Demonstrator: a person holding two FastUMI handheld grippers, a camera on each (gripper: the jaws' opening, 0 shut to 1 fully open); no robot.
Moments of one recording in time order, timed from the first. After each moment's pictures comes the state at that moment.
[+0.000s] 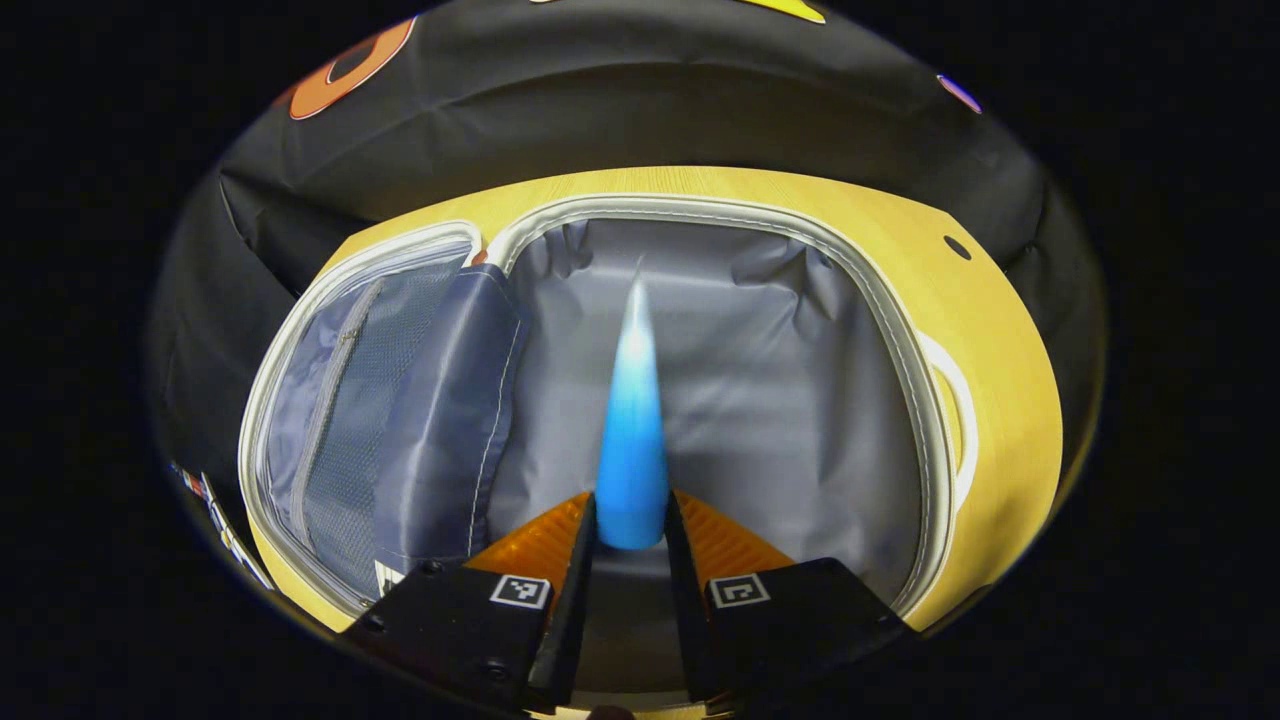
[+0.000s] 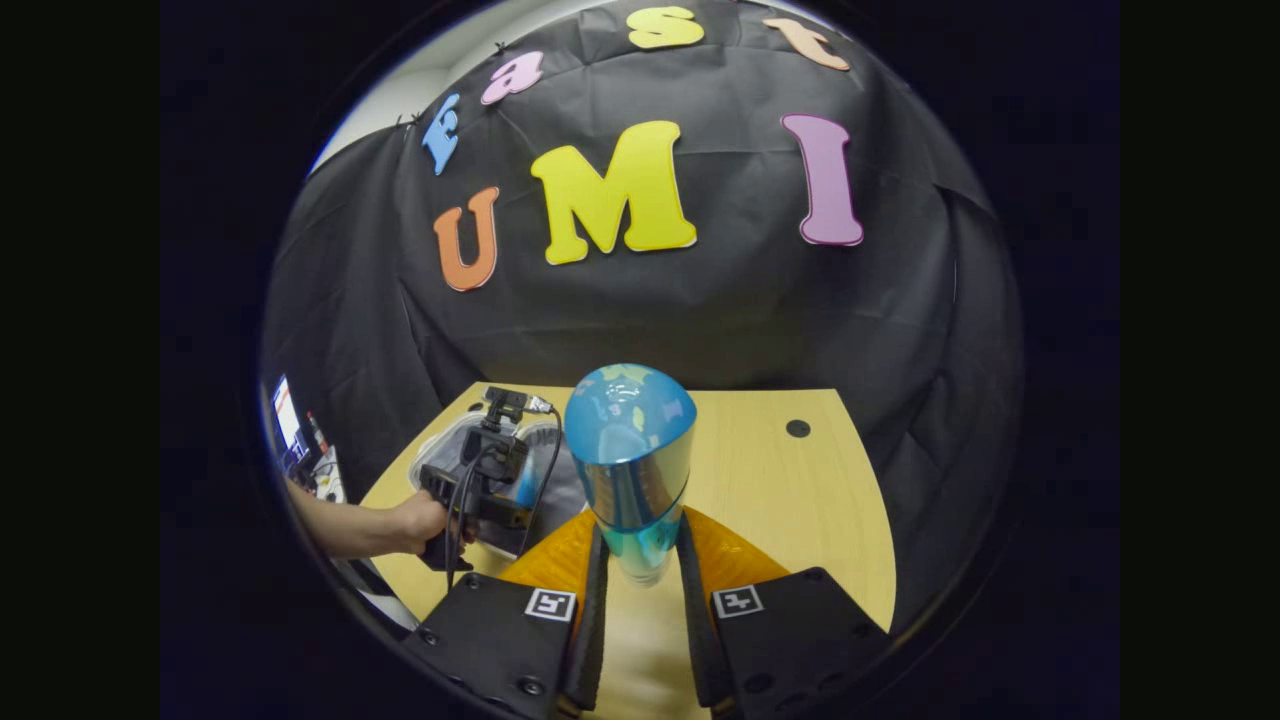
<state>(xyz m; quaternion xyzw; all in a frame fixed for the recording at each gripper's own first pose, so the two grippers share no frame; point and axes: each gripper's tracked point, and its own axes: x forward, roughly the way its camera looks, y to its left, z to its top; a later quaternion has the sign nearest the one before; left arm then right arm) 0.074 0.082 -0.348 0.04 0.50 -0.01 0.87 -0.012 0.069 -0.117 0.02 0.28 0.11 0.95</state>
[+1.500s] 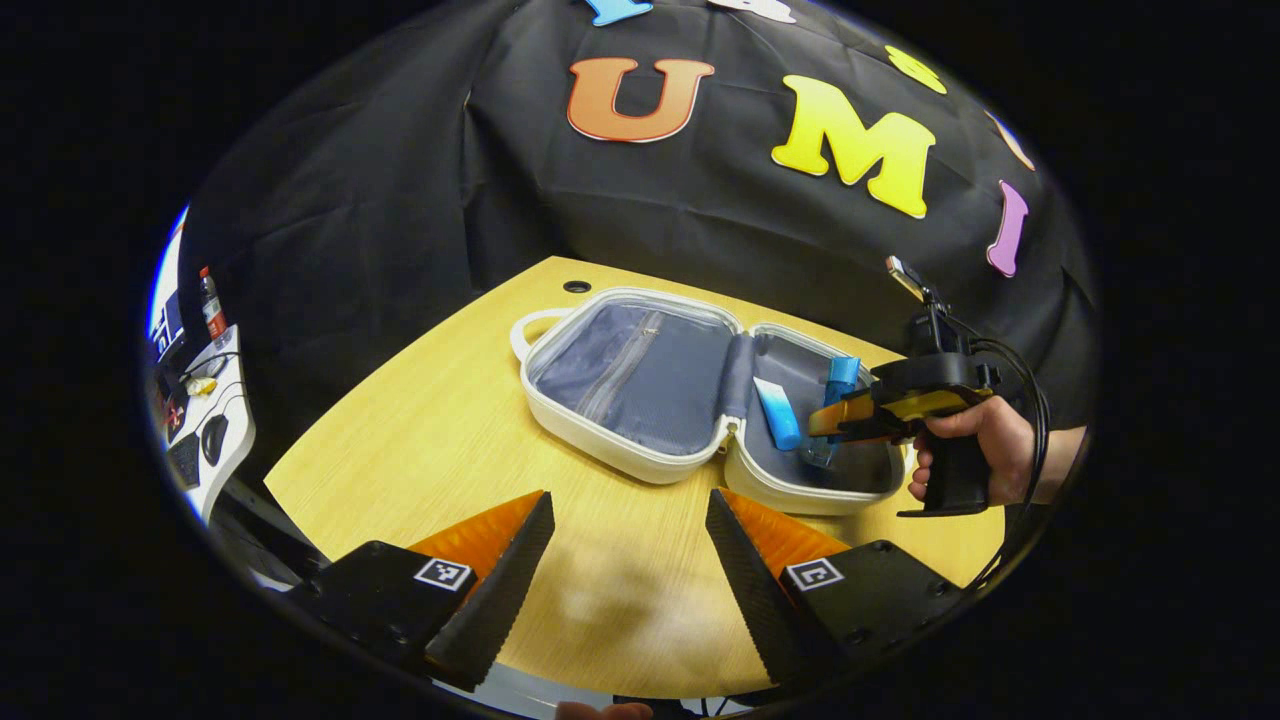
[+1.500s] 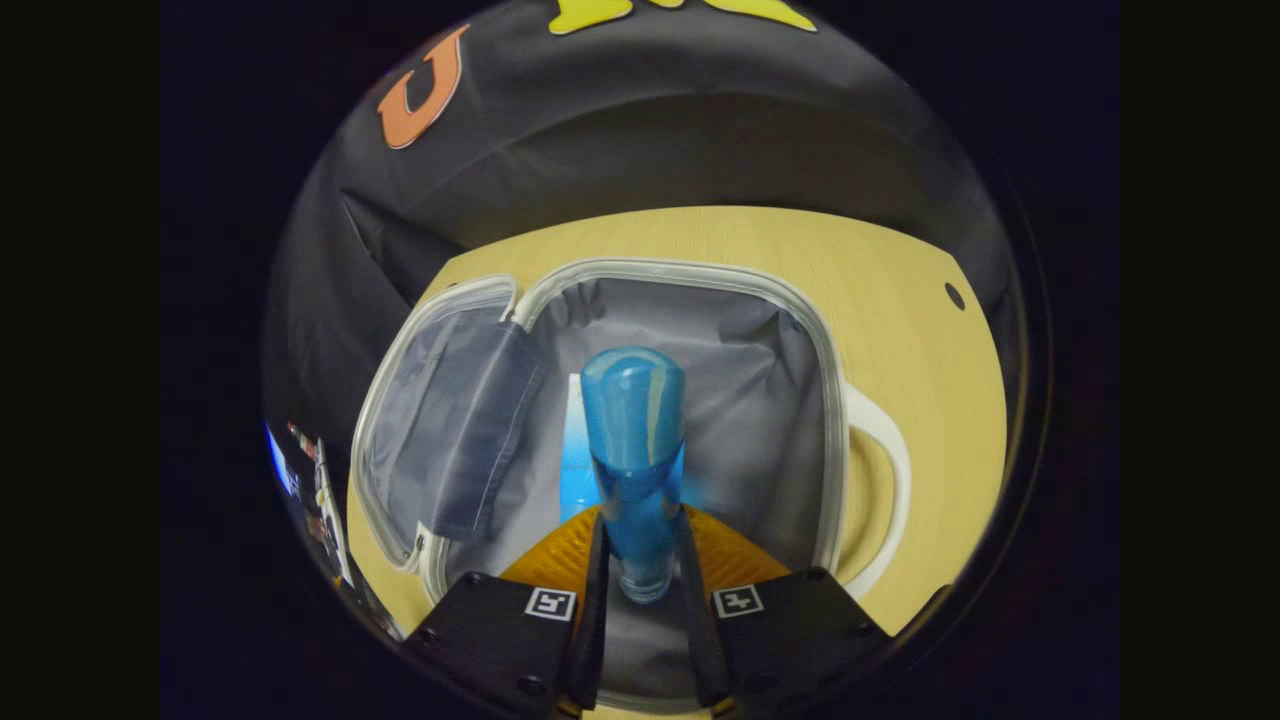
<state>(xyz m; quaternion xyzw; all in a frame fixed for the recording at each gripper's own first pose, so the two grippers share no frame) -0.113 0.216 -0.216 -0.11 0.31 0.10 0.94 0.108 0.294 -0.365 0.05 0.52 0.09 0.85</state>
